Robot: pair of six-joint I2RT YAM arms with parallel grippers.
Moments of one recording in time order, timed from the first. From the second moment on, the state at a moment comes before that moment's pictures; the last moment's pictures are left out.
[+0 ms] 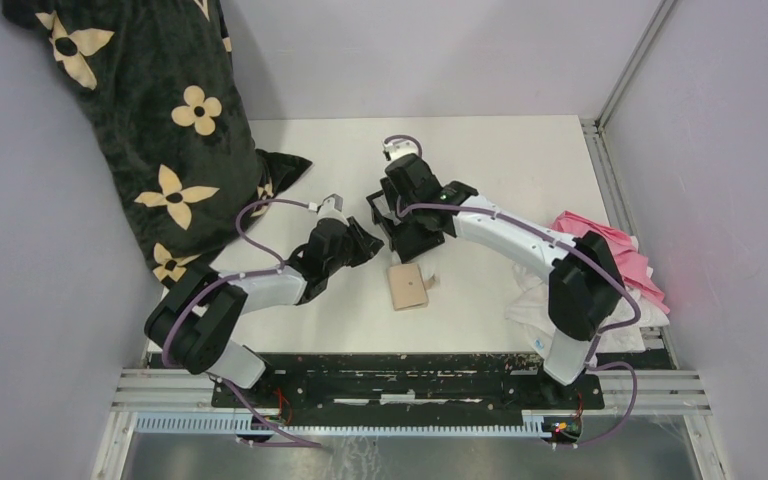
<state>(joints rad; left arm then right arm) -0.61 1.48 0.55 0.47 -0.05 -0.87 0.79 1.75 1.43 -0.46 0.41 0.25</state>
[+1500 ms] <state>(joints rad) -0.49 1.75 0.71 0.52 0.06 -0.87 0.52 2.17 1.76 -0.40 -0.21 0.29</state>
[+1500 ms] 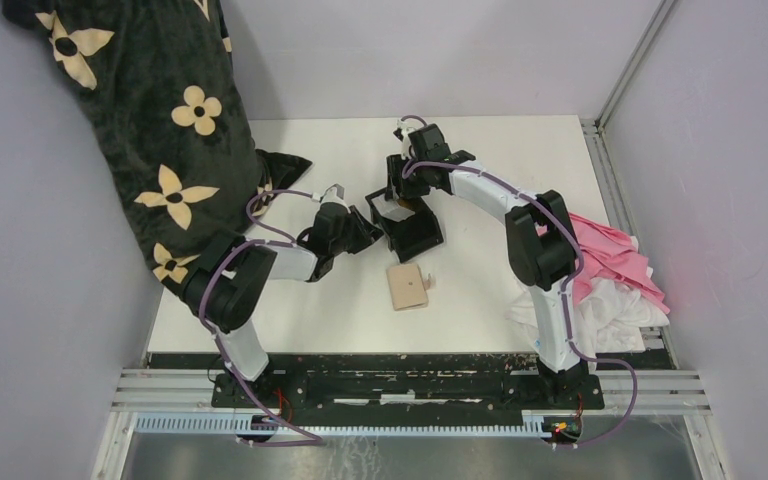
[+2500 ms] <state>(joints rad) -0.48 1.82 0.76 0.53 0.09 -0.87 0.52 2.17 1.75 -0.36 -0.26 0.34</state>
